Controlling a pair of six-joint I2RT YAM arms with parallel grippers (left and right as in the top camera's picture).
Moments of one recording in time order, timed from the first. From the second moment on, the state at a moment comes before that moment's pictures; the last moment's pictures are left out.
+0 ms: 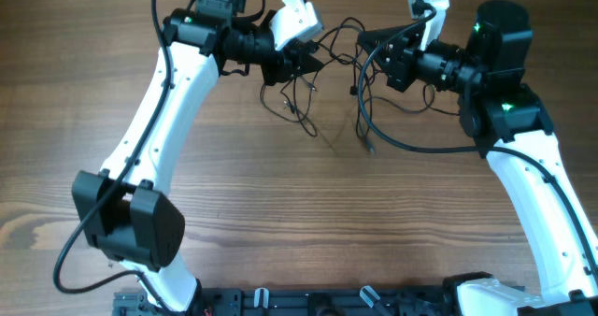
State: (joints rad) left arm -0.30 1.86 1.79 -0.90 0.83 0.76; right arm 0.16 1.39 1.23 -0.19 -0.80 0.18
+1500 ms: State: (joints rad) left arm -0.38 1.81 1.79 -0.86 0.56 0.95; right arm 0.16 1.39 1.23 -0.20 -0.89 0.18
